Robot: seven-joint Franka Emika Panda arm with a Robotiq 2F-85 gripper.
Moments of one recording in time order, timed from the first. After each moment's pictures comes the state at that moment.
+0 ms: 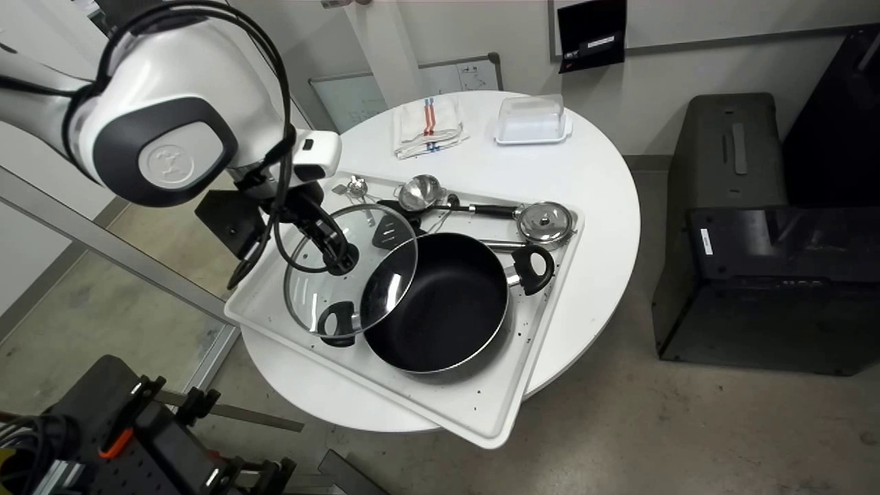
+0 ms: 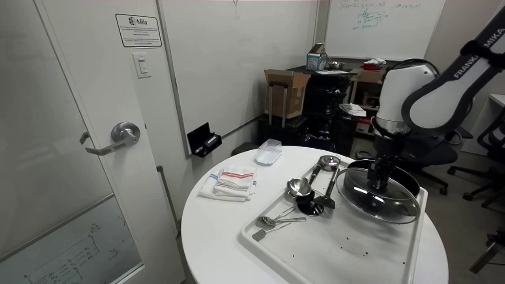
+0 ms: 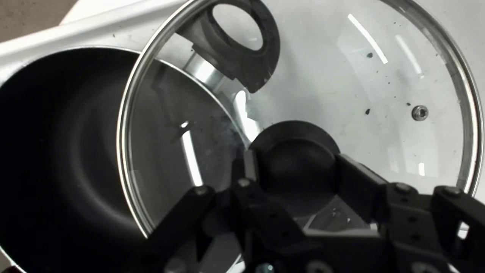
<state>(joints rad) -0.02 0.48 -0.04 -2.30 0.02 2.71 0.12</state>
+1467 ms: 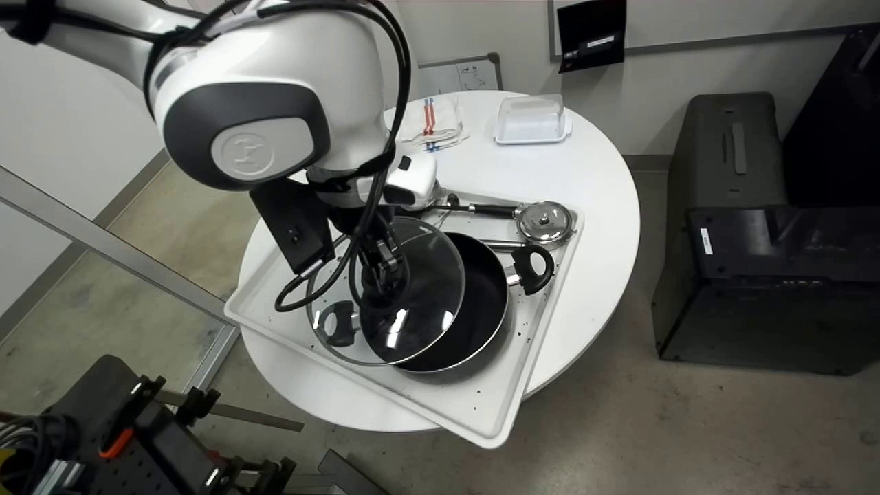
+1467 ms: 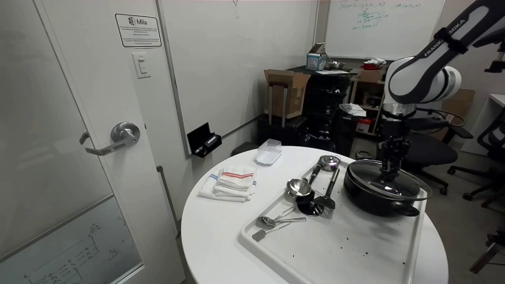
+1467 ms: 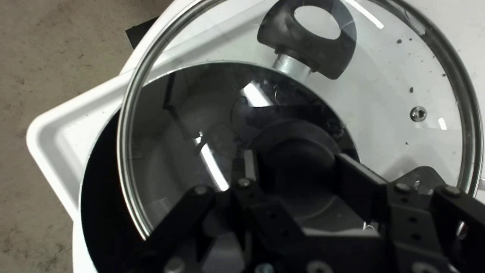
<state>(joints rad) -0.25 0.54 -0.04 -2.09 0.18 2.38 -0.03</state>
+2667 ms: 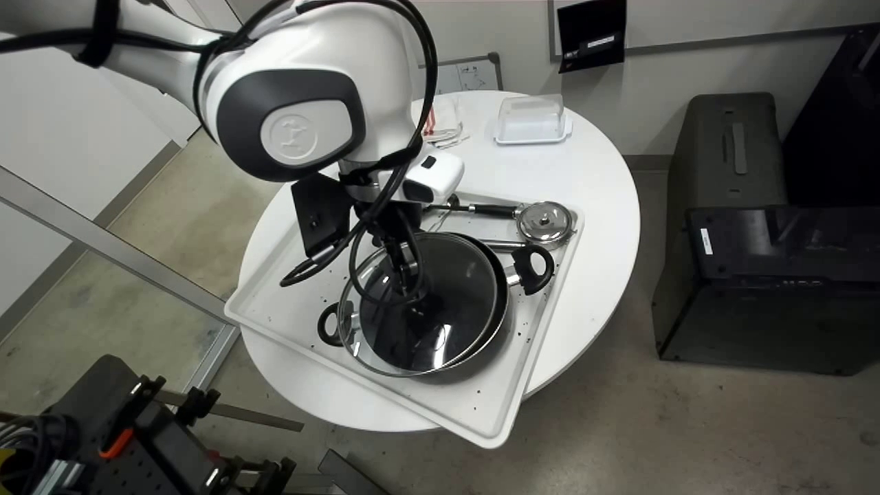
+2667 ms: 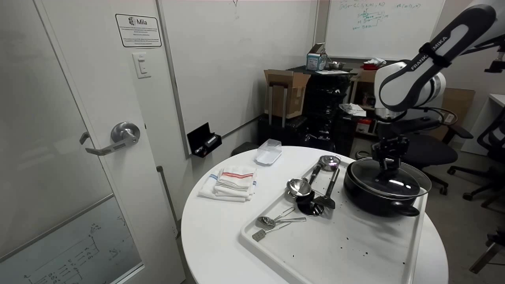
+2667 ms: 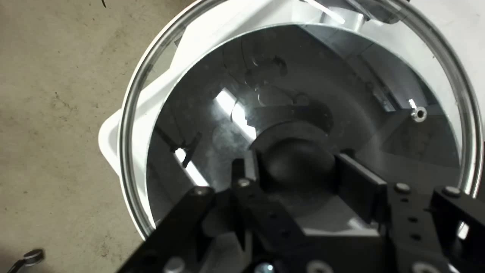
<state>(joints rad) -0.13 0.64 -0.18 -1.98 0.07 2.33 0.24</state>
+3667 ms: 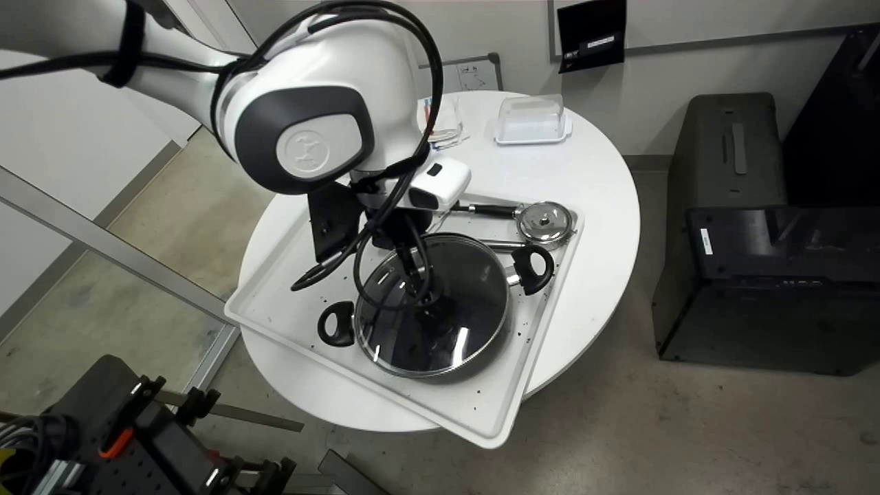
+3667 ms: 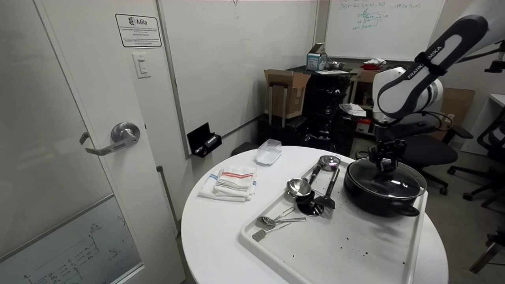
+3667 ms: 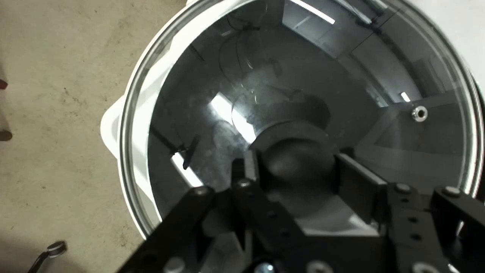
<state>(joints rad) -0.10 0.68 -0.20 -1.96 0.06 2.40 0.31</state>
